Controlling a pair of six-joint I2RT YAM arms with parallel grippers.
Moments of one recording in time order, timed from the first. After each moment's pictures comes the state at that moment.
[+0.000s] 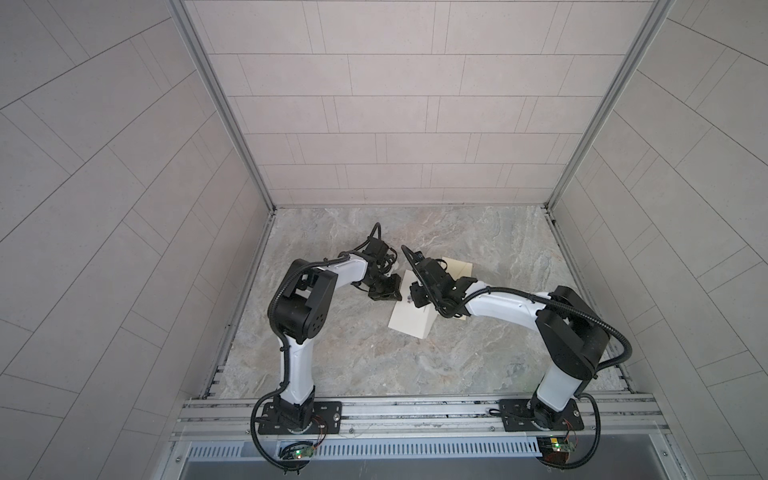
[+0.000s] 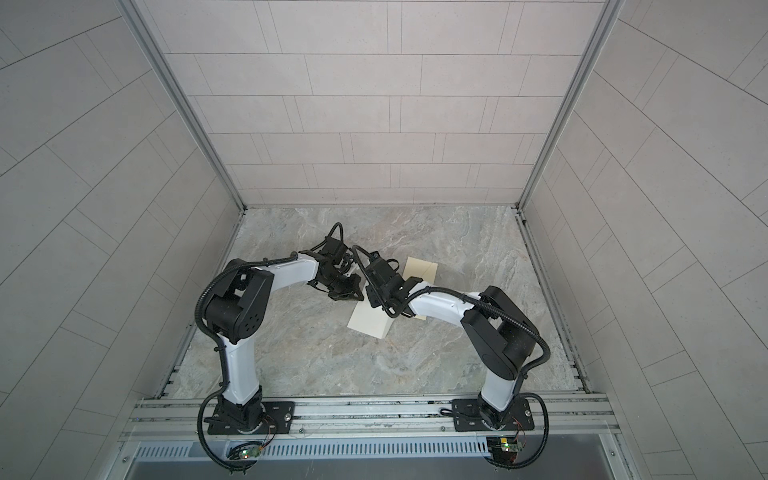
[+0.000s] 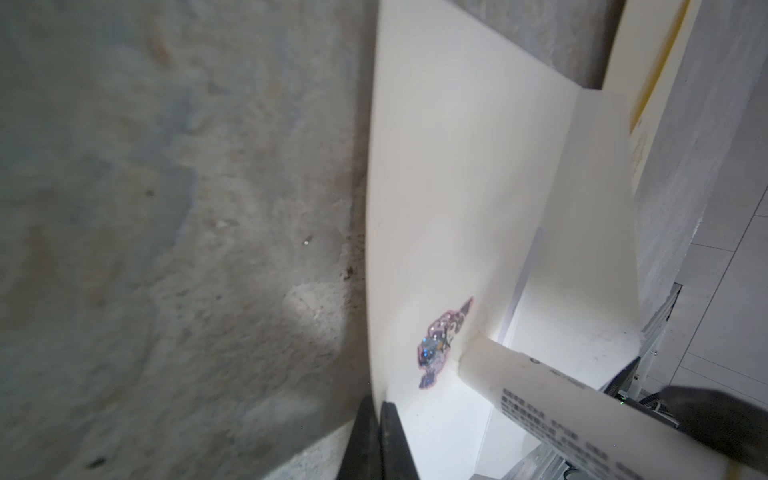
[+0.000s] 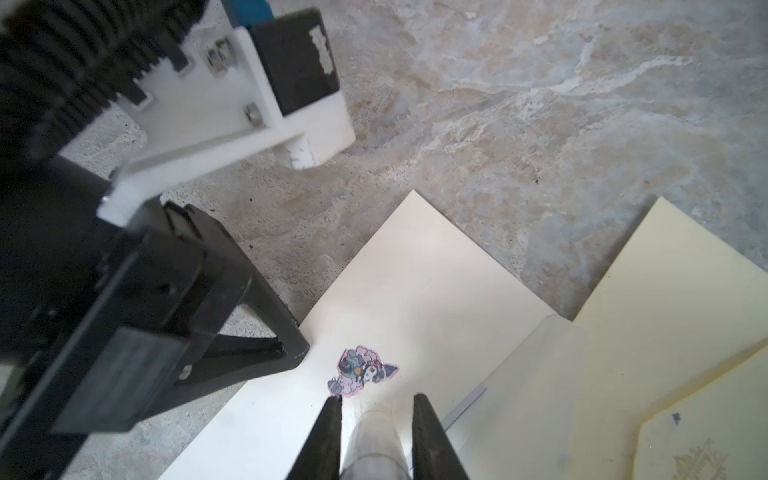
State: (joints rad) left arm -0.44 1.99 1.24 -0.53 0.53 -0.35; right arm 0.76 1.72 1.05 -0.21 0.17 0.33
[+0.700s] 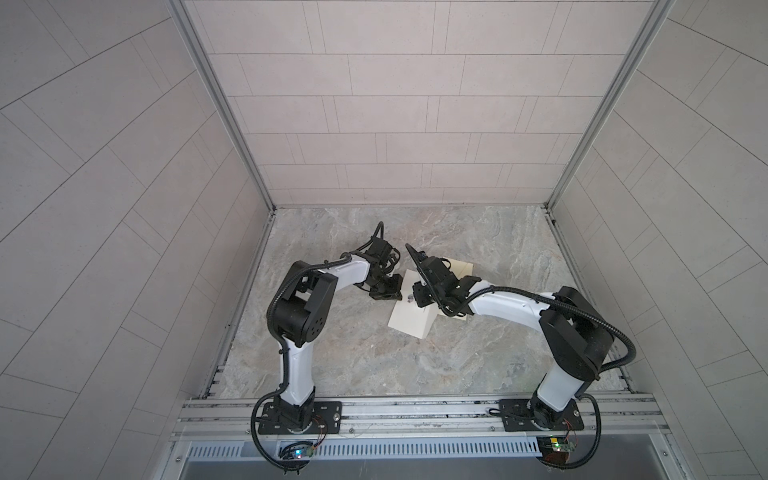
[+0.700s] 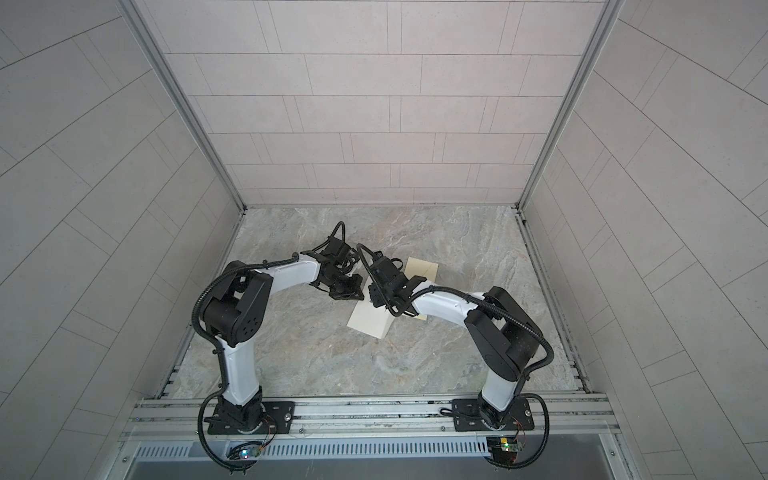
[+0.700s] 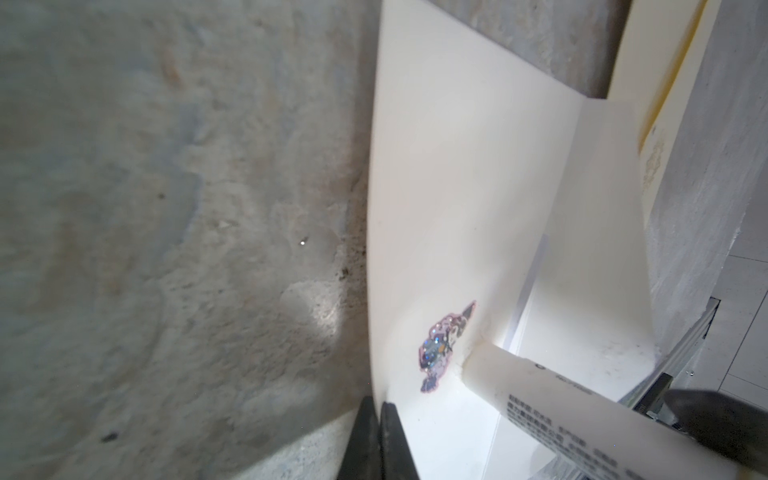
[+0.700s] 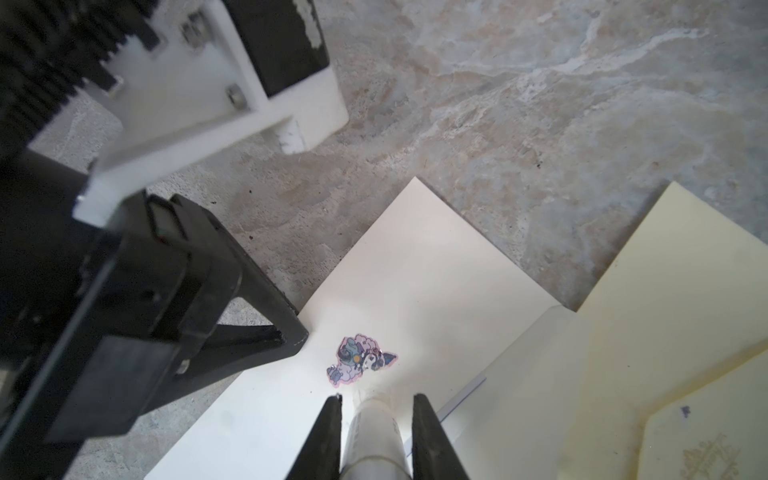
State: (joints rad) left arm -0.46 1.97 1.24 -0.53 0.45 -0.37; right arm 0.73 1.73 1.06 -0.23 0.13 0.35
